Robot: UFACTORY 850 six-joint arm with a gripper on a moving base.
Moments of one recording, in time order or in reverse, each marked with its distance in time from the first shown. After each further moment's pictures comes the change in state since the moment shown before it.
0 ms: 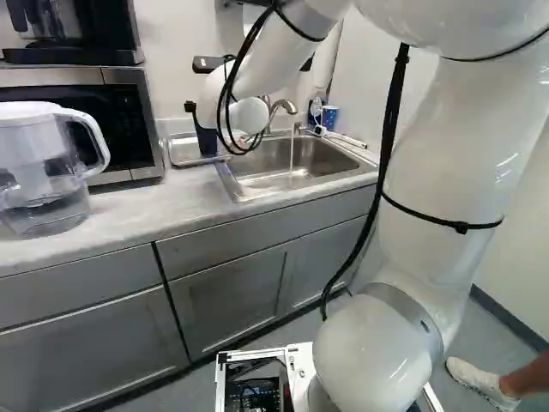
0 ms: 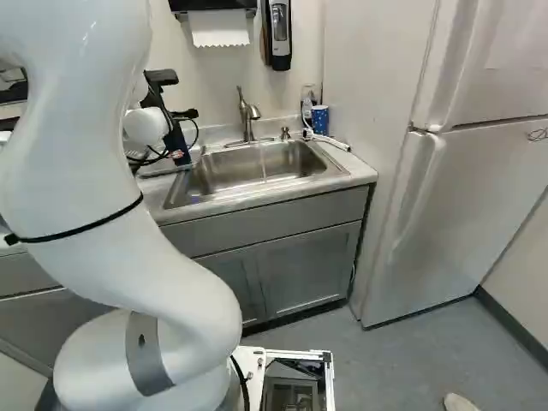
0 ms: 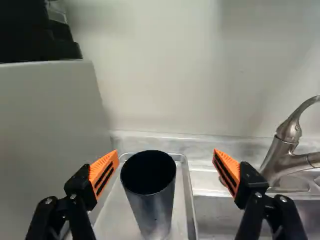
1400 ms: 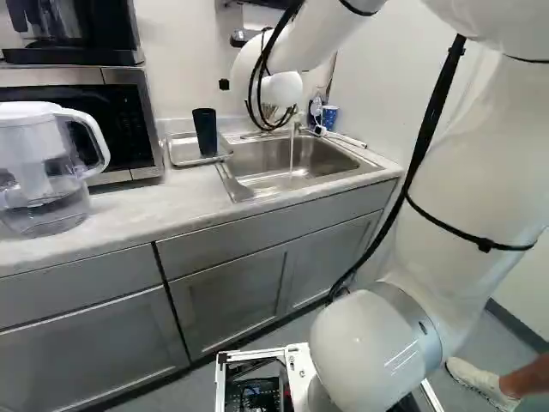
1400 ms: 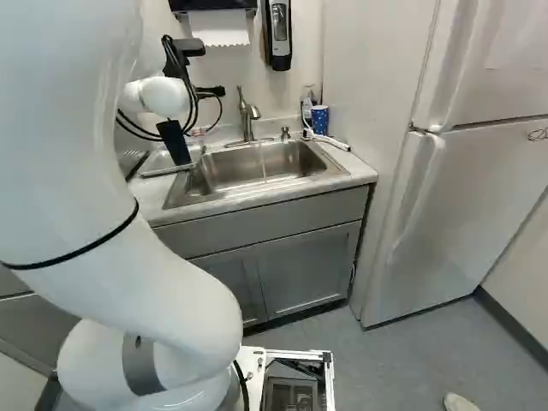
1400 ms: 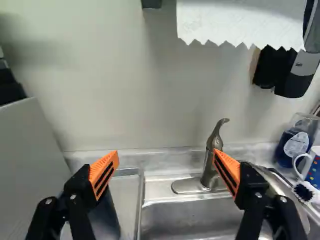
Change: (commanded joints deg) arm -10.0 5.4 -2.8 0.0 -6.7 0.0
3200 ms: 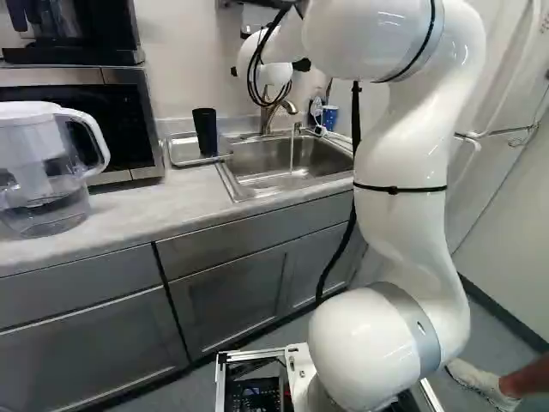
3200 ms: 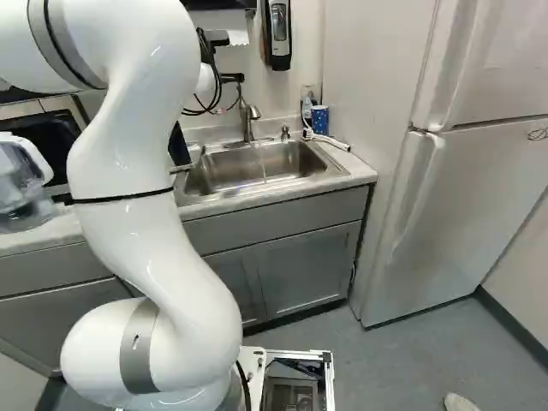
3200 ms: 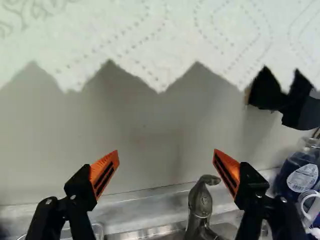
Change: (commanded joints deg) arm -5.1 -20.9 -28.5 0.0 -6.9 0.0
